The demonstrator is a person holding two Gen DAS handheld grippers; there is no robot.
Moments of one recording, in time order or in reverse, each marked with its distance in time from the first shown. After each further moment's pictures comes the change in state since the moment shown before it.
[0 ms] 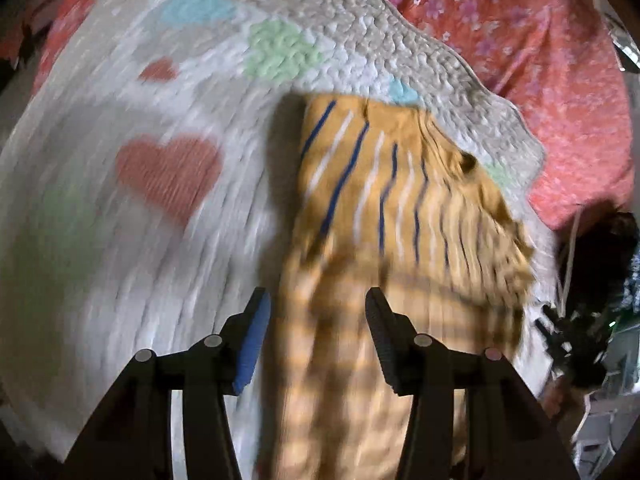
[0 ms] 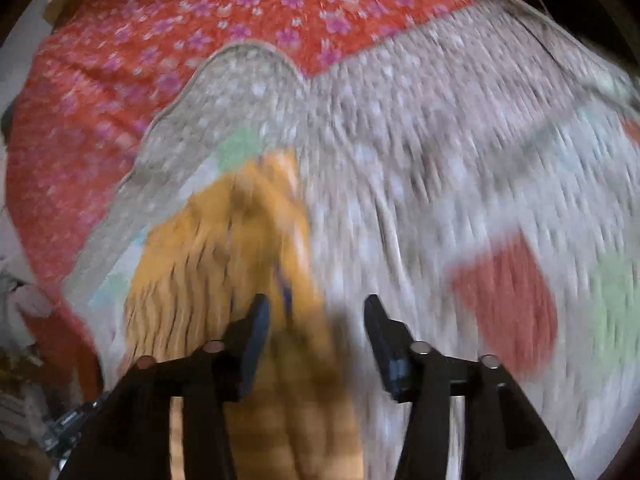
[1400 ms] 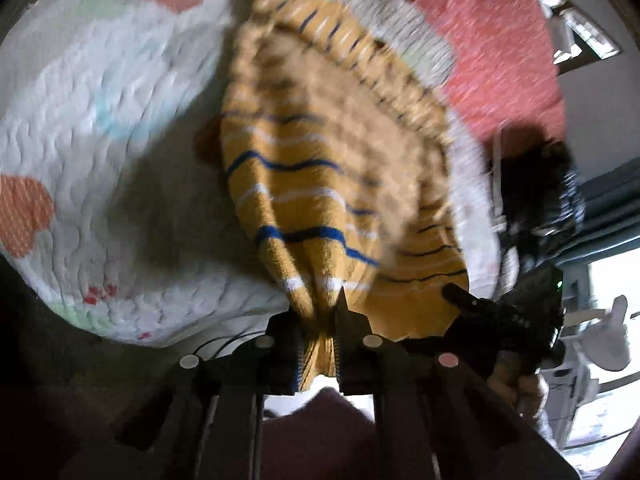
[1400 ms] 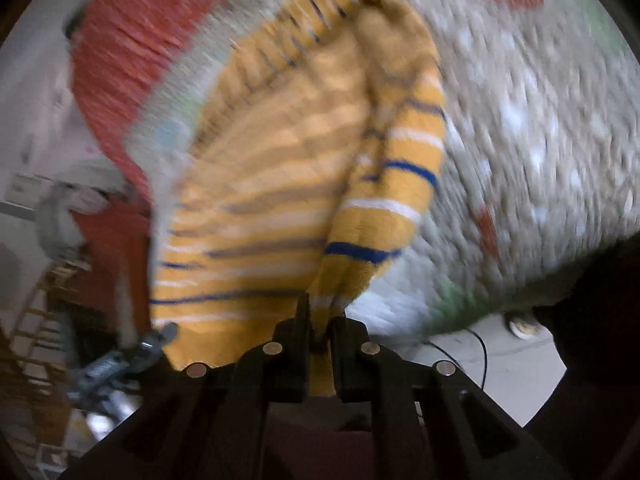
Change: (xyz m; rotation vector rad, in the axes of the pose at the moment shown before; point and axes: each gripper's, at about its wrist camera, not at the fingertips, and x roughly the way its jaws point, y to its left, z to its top) left arm -0.061 0.001 -0.188 0.049 0.124 -0.279; right arm -0.061 0.023 -0.197 -0.057 0.270 0.263
